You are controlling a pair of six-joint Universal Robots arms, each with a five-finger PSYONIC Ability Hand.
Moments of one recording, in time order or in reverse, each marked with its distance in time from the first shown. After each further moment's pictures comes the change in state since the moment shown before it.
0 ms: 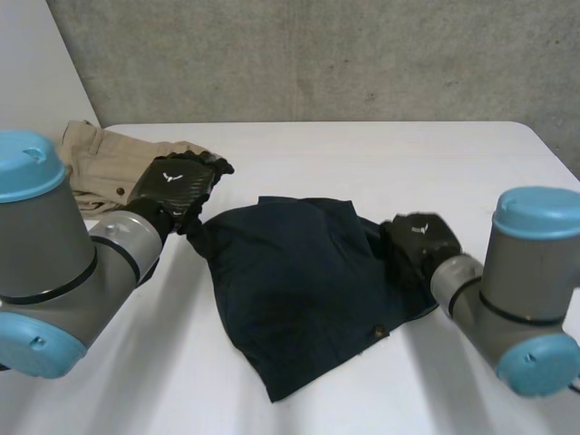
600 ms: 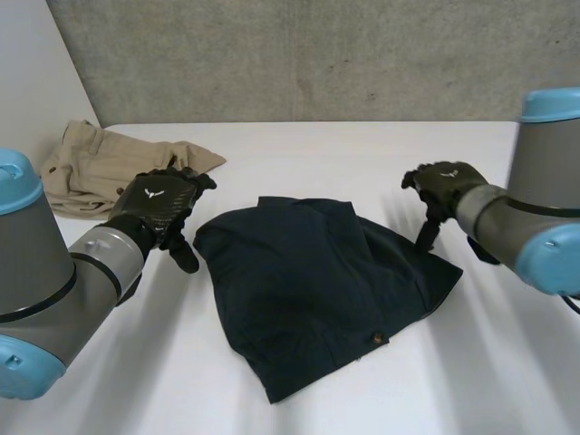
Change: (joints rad) left arm 0.052 0.056 -0.104 0.005 0.005 -0.002; right arm -0.087 0.116 -0.466 0.415 0.023 -0.048; left_hand 0.000 -0.001 0.000 -0.004 0.000; right_hand -0.792 -0.955 -0.963 -0.949 -0.914
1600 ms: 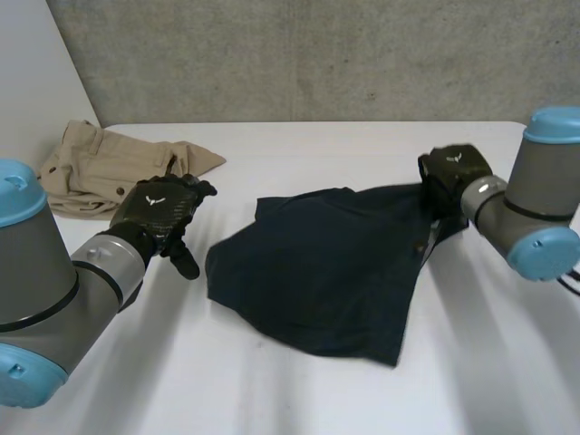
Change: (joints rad) left arm -0.001 0.000 -0.033 0.023 -0.002 0.000; right arm -0.073 0.195 -0.160 -0.233 -0.072 -0.130; left_hand 0.000 -0.005 0.000 -0.004 0.000; right_hand 0.778 0.946 0.952 0.951 0.895
